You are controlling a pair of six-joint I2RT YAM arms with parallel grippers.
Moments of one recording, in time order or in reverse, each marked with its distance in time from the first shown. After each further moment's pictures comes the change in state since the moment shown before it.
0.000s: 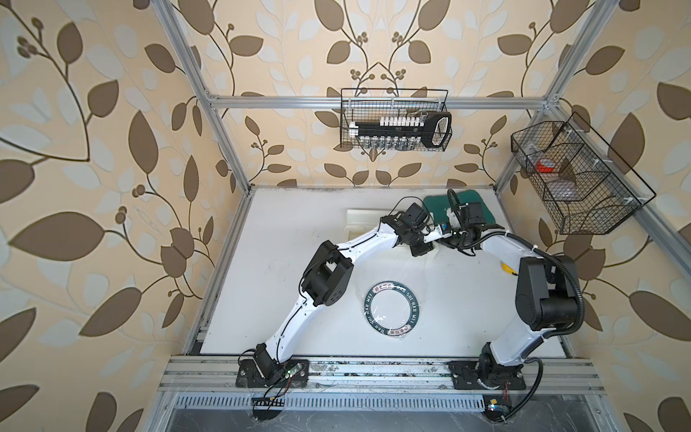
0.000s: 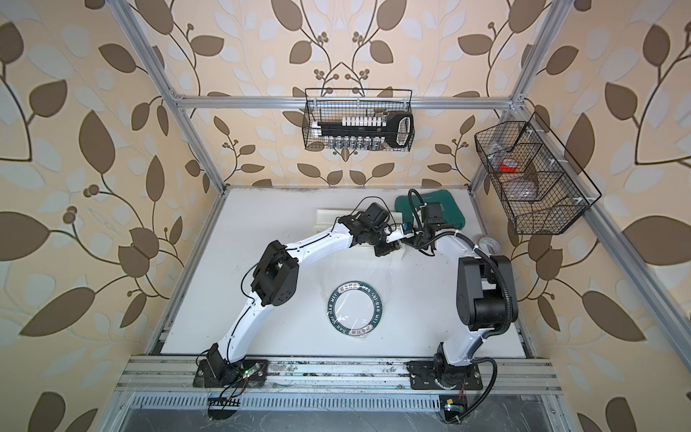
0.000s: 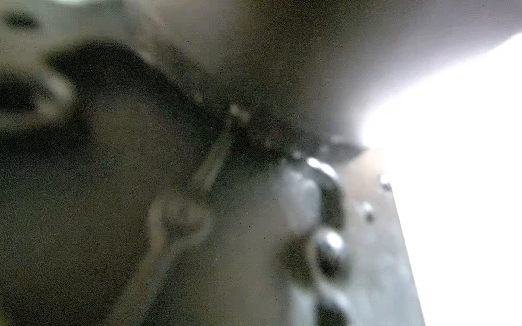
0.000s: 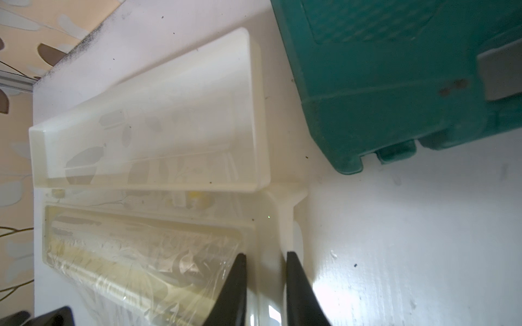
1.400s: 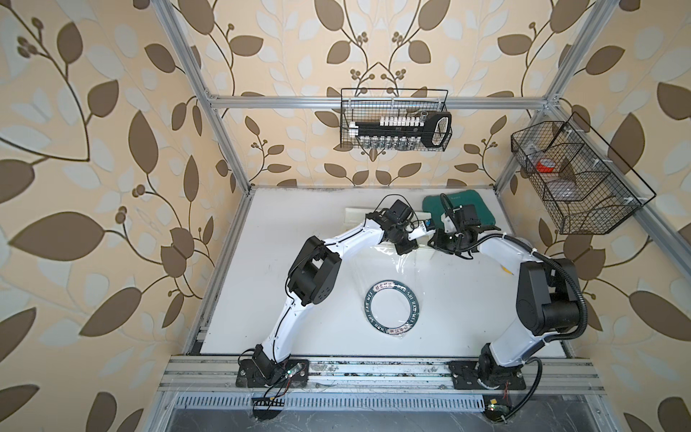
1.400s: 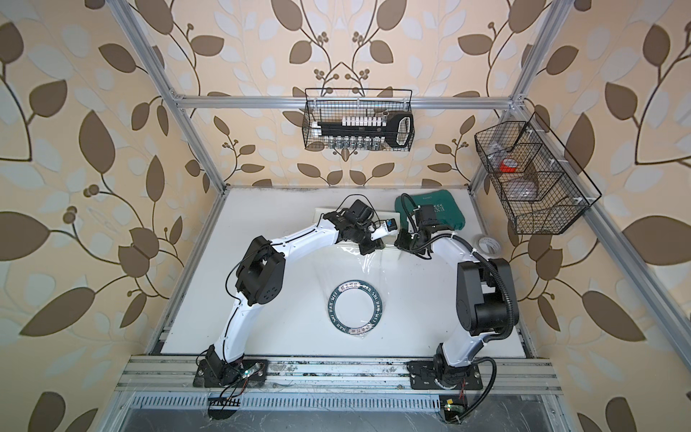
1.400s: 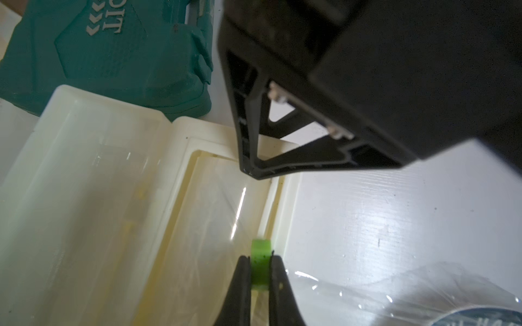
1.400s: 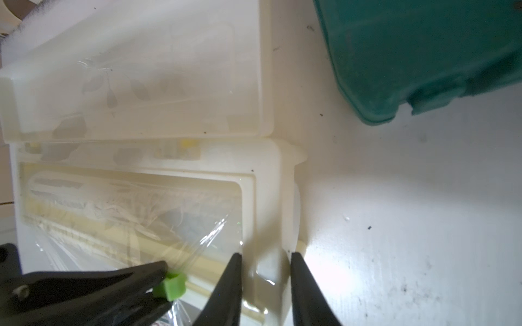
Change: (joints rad) left arm 0.065 -0.125 -0.183 -0.016 0.017 -0.001; right arm 0.056 -0.035 -0.014 -0.095 0.037 -0.023
